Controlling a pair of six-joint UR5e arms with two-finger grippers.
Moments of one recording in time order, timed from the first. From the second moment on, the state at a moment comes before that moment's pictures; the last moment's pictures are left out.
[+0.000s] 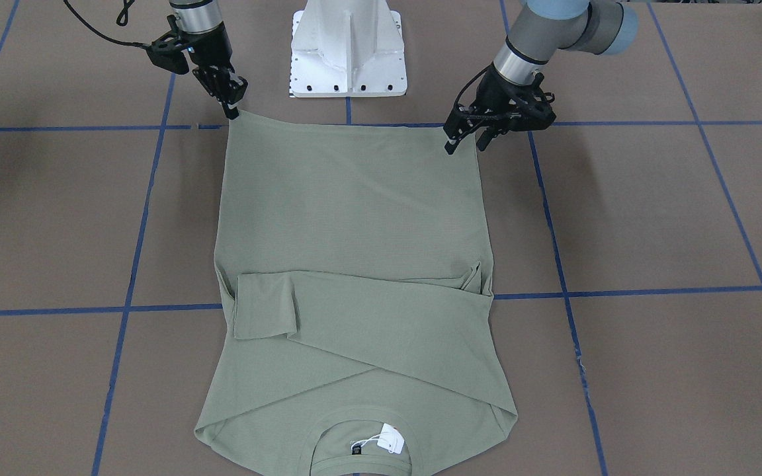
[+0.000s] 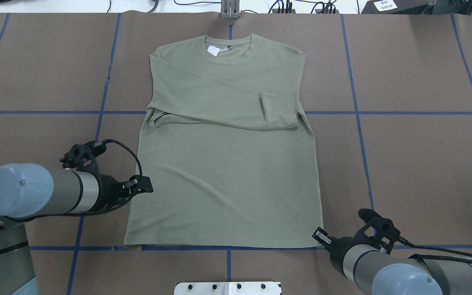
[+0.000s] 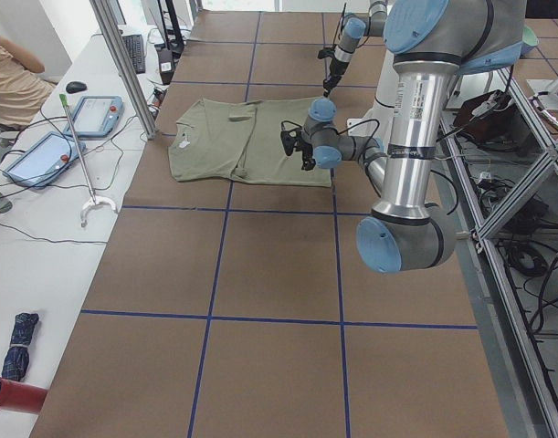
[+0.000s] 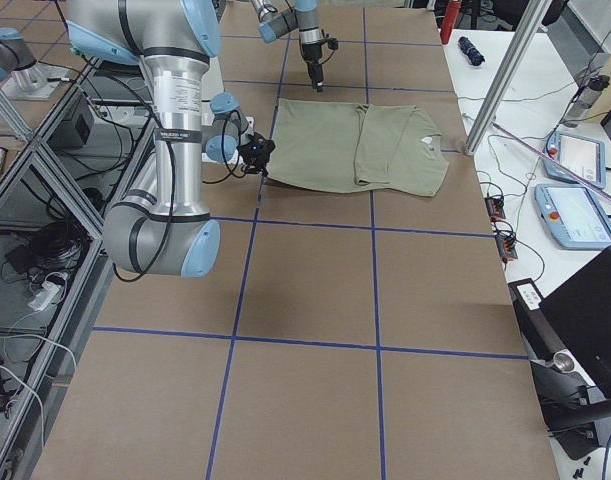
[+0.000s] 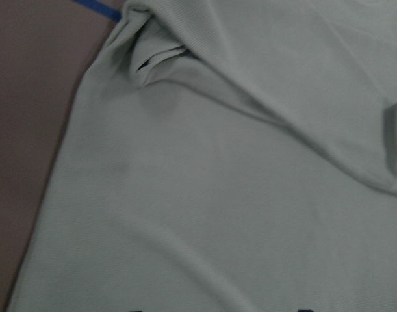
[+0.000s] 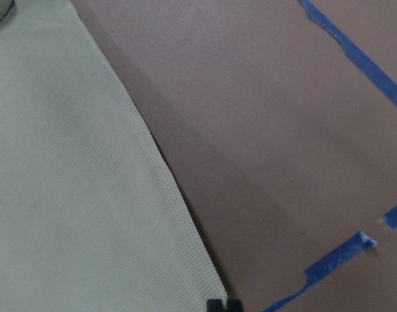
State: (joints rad) left arm -0.38 -1.66 -2.04 -2.07 -1.72 -1.72; right arm 0.03 -1.57 2.20 -1.34 1.30 2.20
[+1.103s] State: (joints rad) left arm -0.21 -1.58 -2.04 -2.05 -1.65 -1.80; right arm 0.03 -1.57 2.20 -1.34 1.30 2.20
